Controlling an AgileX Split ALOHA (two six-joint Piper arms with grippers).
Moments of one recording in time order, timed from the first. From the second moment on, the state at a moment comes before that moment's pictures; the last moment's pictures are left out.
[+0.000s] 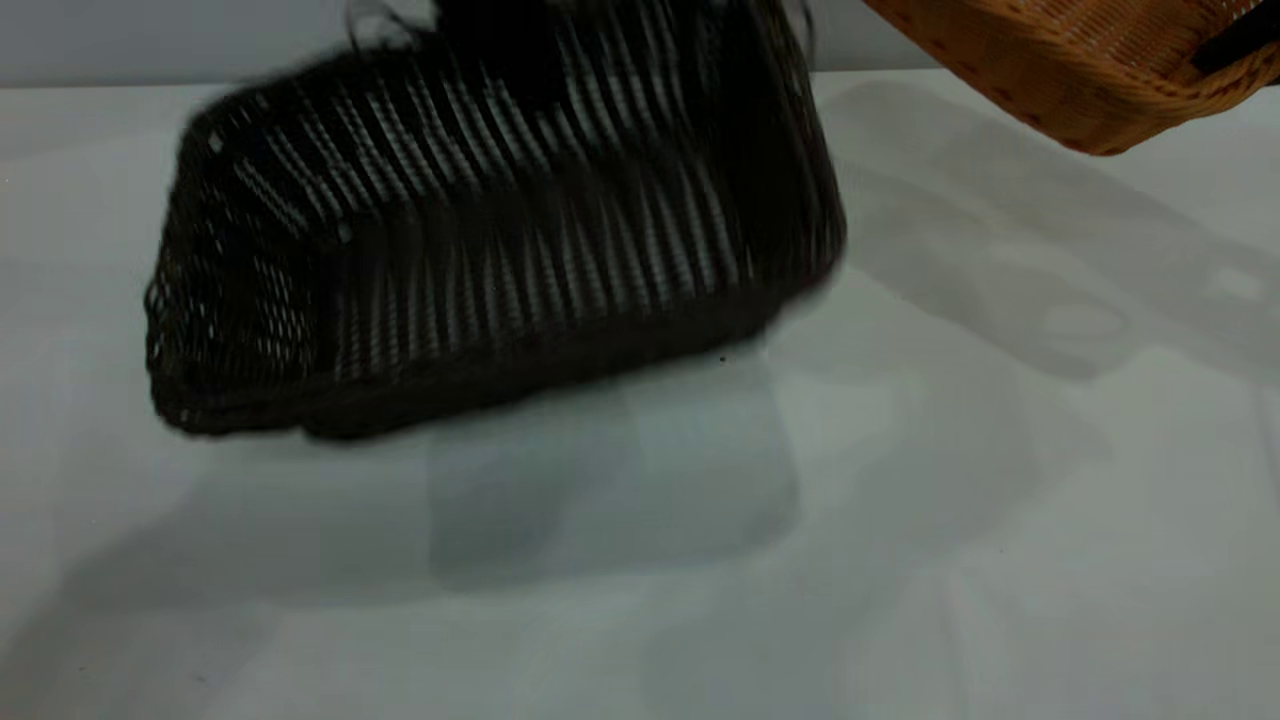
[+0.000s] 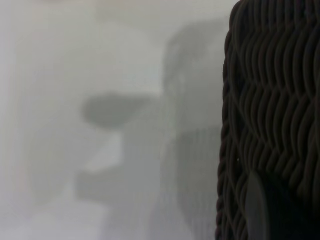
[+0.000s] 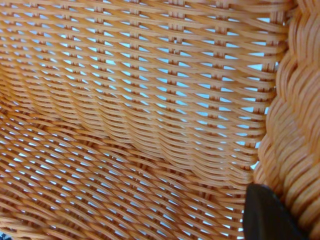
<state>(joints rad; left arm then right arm) -0.41 2.36 -1.93 -0.38 0.98 1.20 -0.33 2.03 -1.14 1.21 0.79 -0.66</state>
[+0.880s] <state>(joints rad) -0.58 2.39 -1.94 -0.19 0.93 1.00 -0.34 2.03 -1.17 1.17 0.90 -0.63</state>
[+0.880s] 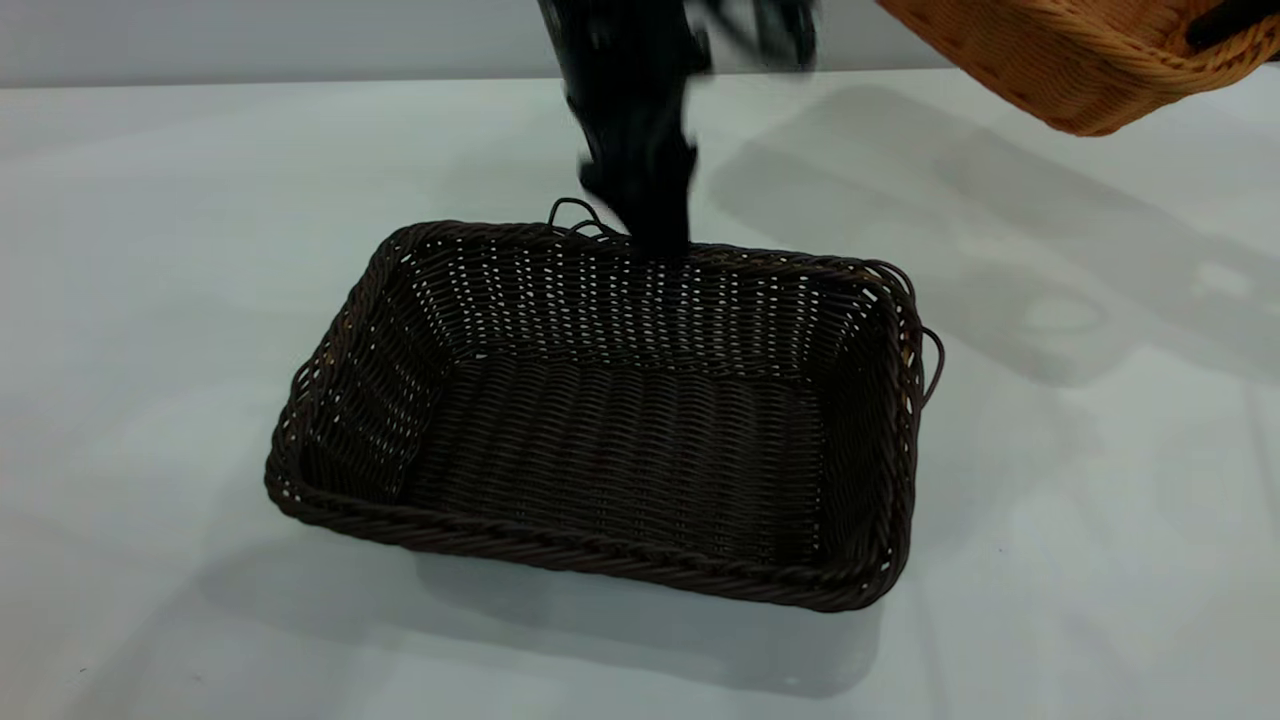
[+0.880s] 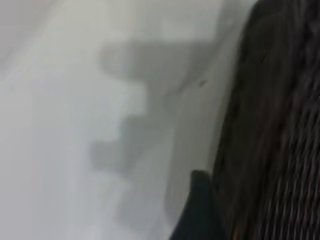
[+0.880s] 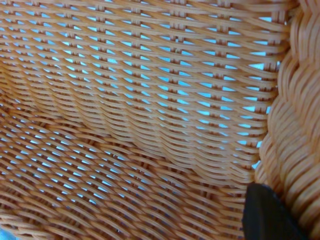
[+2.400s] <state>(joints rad) -0.09 2.23 -1.95 -0.26 1.02 0.87 0.38 2.02 -1.15 0.71 0.87 -0.05</state>
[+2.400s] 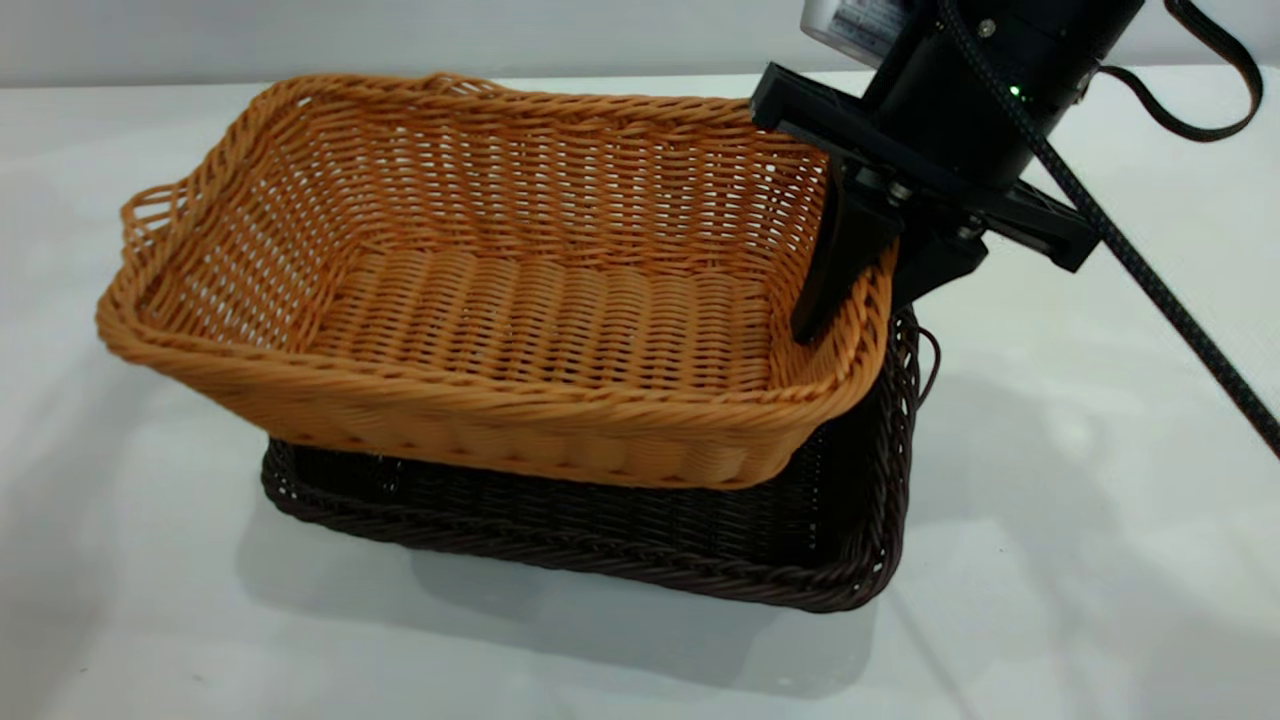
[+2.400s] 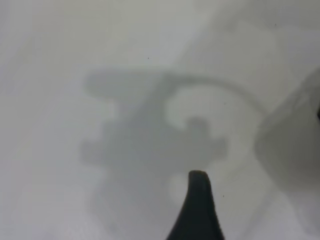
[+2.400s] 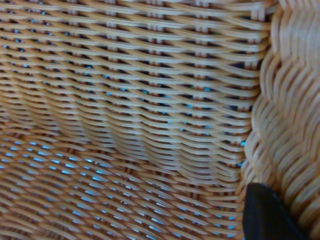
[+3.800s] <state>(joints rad) -0.09 2.23 -1.95 -0.26 1.01 0.87 0.27 2.02 -1.10 0.66 0.83 -0.05</state>
